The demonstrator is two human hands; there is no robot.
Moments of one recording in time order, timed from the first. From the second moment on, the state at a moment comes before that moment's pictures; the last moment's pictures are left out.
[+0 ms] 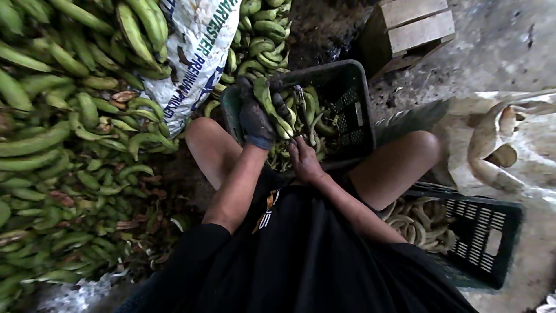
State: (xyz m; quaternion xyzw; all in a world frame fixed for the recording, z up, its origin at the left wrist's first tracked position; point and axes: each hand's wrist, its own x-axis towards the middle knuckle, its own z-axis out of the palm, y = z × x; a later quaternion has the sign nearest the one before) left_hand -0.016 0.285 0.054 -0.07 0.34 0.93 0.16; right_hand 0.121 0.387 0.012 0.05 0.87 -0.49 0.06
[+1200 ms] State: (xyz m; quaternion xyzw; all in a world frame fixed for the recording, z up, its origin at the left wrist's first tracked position) left_hand -0.007 0.273 0.041 0.02 0.62 0.79 0.02; right_hand 0.073 0.403 0.007 0.11 0.93 -0.29 0.20
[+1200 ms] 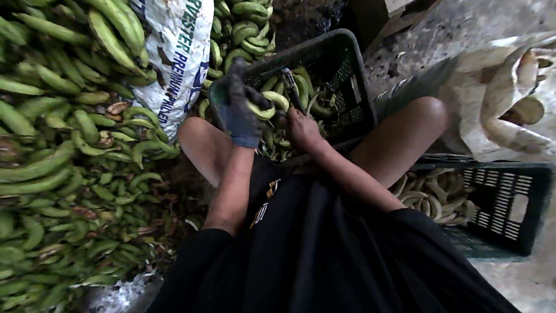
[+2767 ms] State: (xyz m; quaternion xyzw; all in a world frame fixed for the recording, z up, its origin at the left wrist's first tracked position) left_hand -0.070 0.193 0.003 -0.10 0.72 0.67 0.13; right_hand 0.043 0.465 -0.013 0.27 0.87 -0.40 0.13
